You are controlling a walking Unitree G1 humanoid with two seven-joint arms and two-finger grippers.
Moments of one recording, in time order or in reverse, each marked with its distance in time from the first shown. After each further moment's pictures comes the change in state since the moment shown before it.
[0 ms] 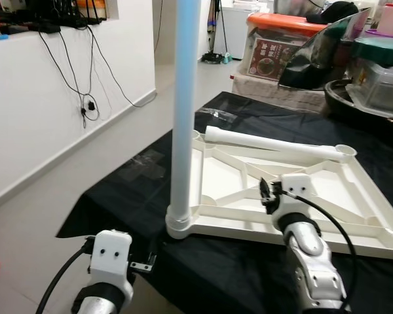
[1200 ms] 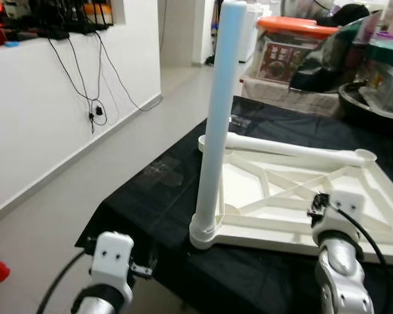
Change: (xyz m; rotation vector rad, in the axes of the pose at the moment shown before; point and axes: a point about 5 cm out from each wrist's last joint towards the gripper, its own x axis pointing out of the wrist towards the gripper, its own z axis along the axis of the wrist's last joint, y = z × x) left arm -0.001 0.020 -0.001 0.056 0.000 0.078; right arm -0.047 -0.051 -0.012 -0.034 0.060 -0.343
